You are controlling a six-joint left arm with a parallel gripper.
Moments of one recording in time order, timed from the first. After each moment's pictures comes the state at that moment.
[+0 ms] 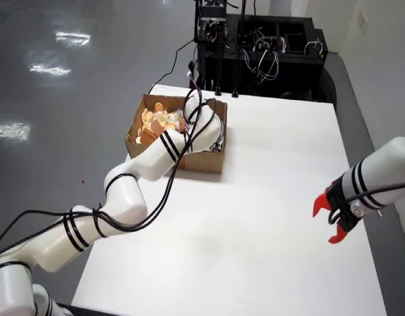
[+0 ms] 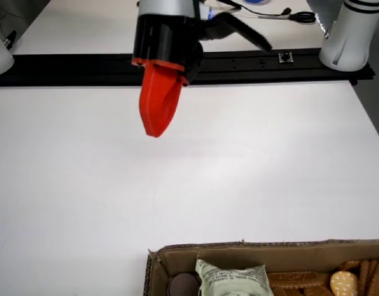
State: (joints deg) arm -51.8 75.1 -7.8 25.3 76.4 -19.1
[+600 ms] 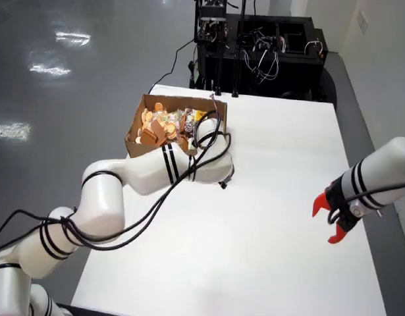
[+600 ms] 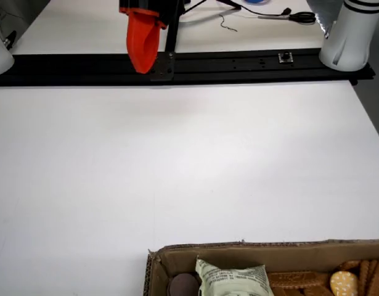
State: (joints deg) arm -63.6 57.5 24.2 24.7 75.9 -30.0
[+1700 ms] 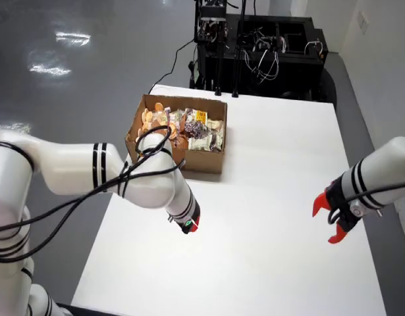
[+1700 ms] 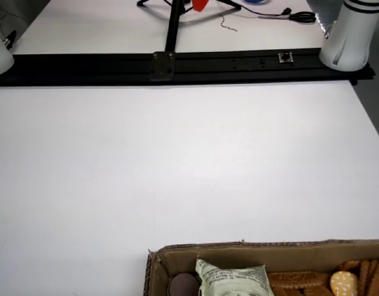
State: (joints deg) arm -70.2 24.8 74.3 13.2 63.2 -37.9
